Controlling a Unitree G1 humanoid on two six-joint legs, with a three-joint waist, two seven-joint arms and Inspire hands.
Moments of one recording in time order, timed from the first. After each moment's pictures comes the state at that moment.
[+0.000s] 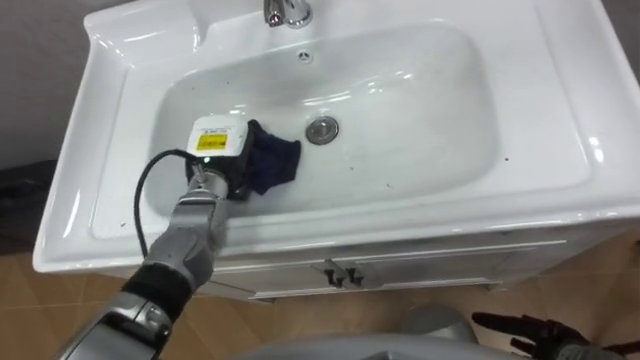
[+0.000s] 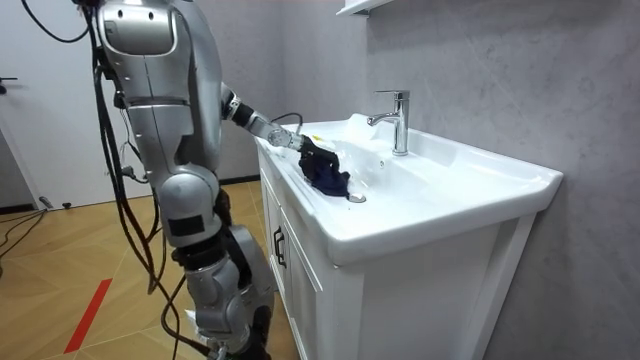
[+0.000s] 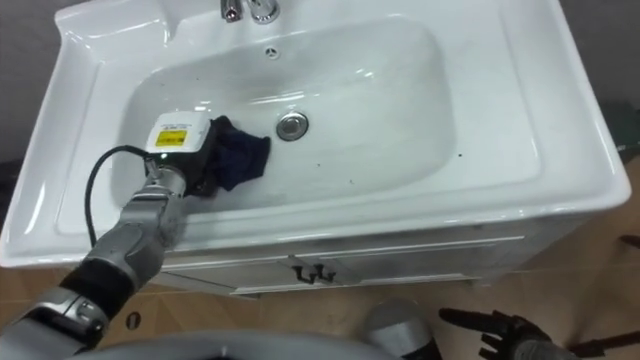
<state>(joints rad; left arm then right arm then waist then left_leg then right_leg) -0.25 0.25 -0.48 0.65 0.90 0.18 0.19 -0.05 -0.41 -0.07 1.43 0.47 0.10 0.22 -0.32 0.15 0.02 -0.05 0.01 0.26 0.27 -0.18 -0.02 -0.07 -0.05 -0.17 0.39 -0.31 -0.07</state>
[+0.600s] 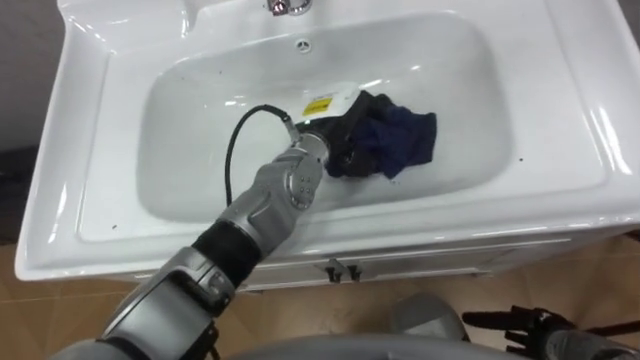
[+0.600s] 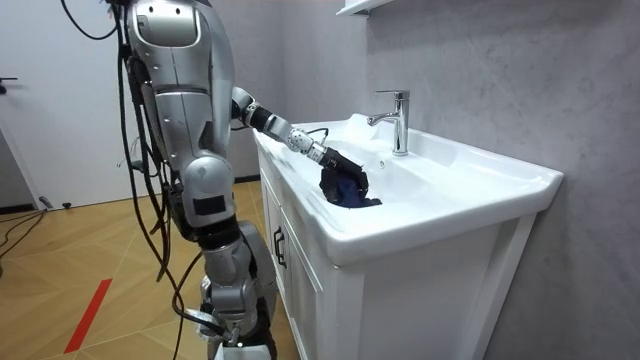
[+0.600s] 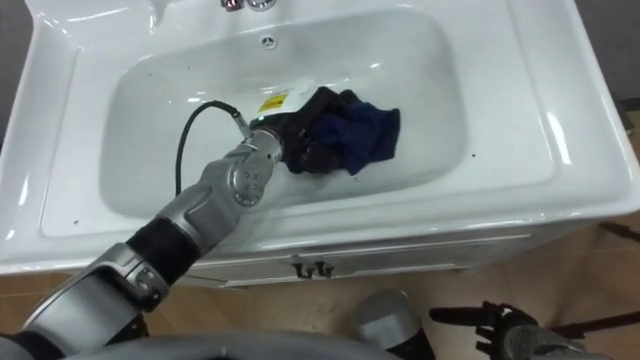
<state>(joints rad) -0.39 0.08 -0.64 0.51 0.49 0.14 0.00 -0.10 -0.39 0.06 1.44 0.42 0.11 0.19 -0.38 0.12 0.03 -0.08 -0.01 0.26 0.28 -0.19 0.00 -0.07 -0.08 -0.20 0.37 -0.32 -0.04</state>
